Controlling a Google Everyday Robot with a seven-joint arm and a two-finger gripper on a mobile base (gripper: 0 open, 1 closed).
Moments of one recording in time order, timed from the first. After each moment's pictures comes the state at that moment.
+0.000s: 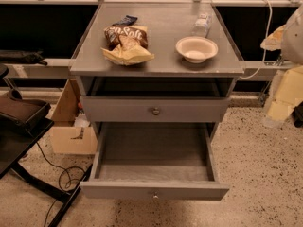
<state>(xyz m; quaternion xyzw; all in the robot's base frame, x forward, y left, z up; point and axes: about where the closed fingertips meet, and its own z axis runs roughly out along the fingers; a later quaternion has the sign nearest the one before) 0.438 -0.216 0.977 -0.60 0.78 -0.04 0.16</state>
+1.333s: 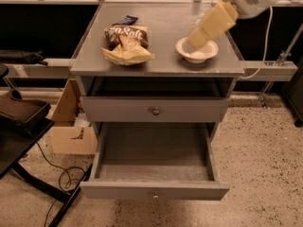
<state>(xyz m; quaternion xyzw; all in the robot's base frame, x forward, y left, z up) 0.562 -0.116 1.022 -0.47 0.81 0.11 0.32</state>
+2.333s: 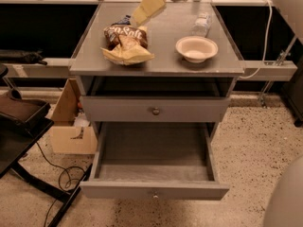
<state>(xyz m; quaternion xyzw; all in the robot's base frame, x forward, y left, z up) 0.681 -0.023 1.015 -0.36 0.87 0.08 0.33</state>
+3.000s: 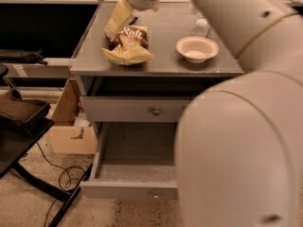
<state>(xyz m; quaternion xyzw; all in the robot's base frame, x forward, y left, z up) 0.734 0.048 0.966 -0.38 0.88 0.06 0.28</state>
